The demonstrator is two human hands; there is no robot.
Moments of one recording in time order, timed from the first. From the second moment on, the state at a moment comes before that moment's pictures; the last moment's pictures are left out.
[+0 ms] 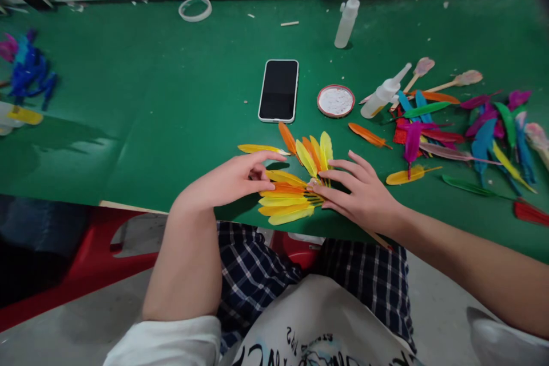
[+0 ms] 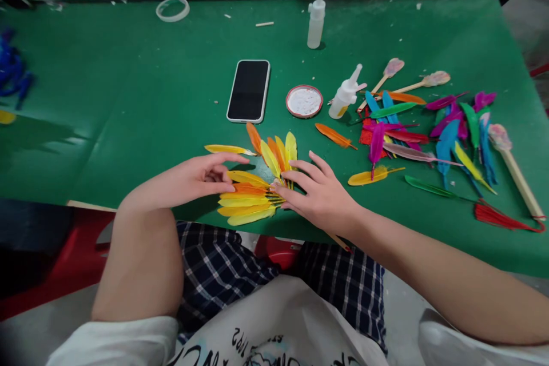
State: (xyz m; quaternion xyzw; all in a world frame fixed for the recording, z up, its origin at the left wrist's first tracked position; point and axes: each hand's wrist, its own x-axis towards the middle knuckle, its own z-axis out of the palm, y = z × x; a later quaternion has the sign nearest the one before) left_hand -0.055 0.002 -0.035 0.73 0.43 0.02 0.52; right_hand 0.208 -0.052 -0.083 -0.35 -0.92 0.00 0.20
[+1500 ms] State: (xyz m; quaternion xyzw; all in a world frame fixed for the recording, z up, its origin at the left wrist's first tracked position) left_hand -0.033 0.006 -0.039 0.68 0.45 0.11 0.57; right_hand 0.208 -0.052 -0.079 -0.35 -0.91 0.02 0.23
